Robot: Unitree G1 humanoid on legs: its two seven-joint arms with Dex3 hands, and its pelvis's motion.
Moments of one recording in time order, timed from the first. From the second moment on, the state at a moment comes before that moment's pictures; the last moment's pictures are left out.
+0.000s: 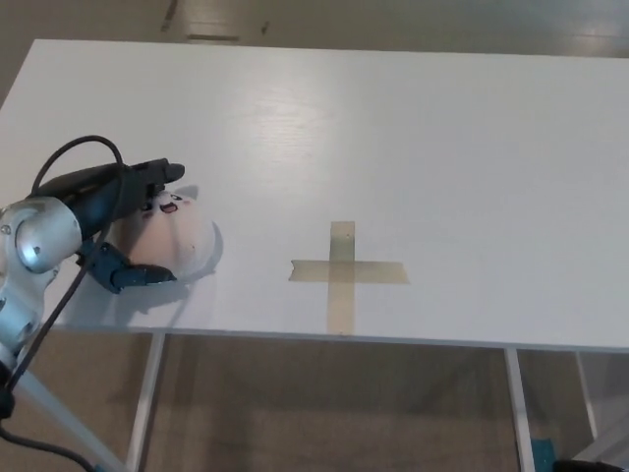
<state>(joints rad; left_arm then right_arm) -0.65 0.62 -0.27 0.51 0.52 0.03 -0.43 -0.29 -0.27 -0.15 1.29 -0.06 -0.13 0.01</state>
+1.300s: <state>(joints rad) 0.10 0.62 0.58 -0.56 0.02 0.07 -0.72 -0.28 -0.27 -0.14 1.29 -0.06 -0.13 0.01</state>
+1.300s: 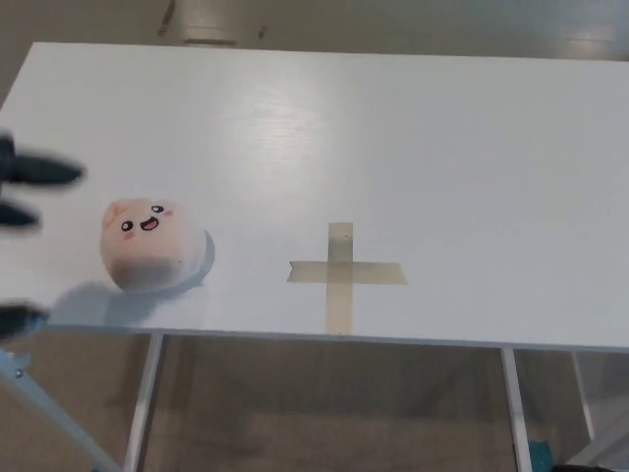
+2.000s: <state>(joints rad) 0.73 0.61 0.40 -0.27 0.00 -0.09 -0.91 -0.18 -0.26 -0.12 1.30 -0.07 -0.14 -0.01</state>
